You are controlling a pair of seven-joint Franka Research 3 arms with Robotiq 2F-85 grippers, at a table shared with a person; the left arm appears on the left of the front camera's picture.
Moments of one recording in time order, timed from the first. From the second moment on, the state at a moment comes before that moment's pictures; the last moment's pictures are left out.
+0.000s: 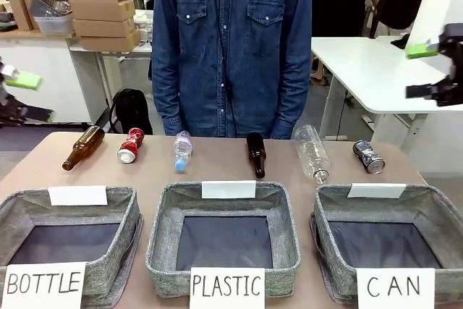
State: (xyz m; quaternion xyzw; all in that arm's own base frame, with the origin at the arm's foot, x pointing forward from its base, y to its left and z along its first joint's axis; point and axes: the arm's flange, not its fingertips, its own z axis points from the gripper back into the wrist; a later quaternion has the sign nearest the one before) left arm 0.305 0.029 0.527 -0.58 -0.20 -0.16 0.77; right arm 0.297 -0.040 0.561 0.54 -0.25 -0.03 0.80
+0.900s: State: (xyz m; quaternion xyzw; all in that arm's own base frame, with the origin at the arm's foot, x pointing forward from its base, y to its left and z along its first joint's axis) left arm 0.303 0.048 0.526 -0.58 -0.21 -0.11 0.78; right arm 0.292 -0.041 0.561 0.53 -0.24 -0.04 0.81
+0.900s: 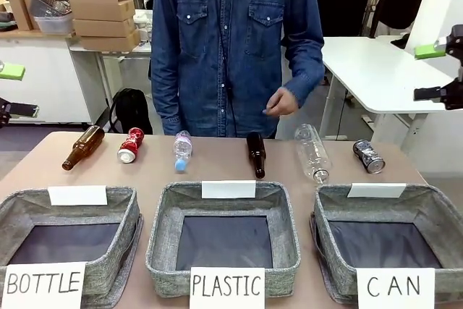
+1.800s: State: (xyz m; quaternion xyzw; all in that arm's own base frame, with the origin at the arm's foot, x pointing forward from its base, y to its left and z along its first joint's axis) left arm 0.511 -0.031 0.452 -0.28 -0.14 -0.06 0.95; right arm 0.292 -0.042 0.560 0.53 -0.24 -0.04 0.81
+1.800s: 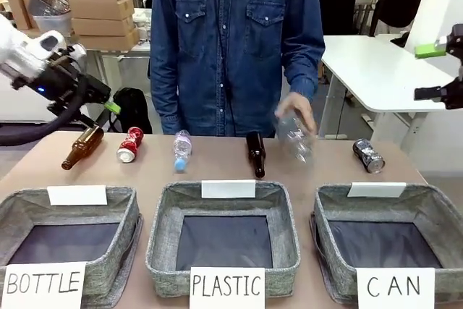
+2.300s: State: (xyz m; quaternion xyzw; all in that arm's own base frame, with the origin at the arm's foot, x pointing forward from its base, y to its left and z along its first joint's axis) left arm 0.533 -0.029 0.444 -0.25 -0.17 0.00 0.95; right arm 0.293 -0.041 0.559 0.53 -0.24 -0.04 0.81
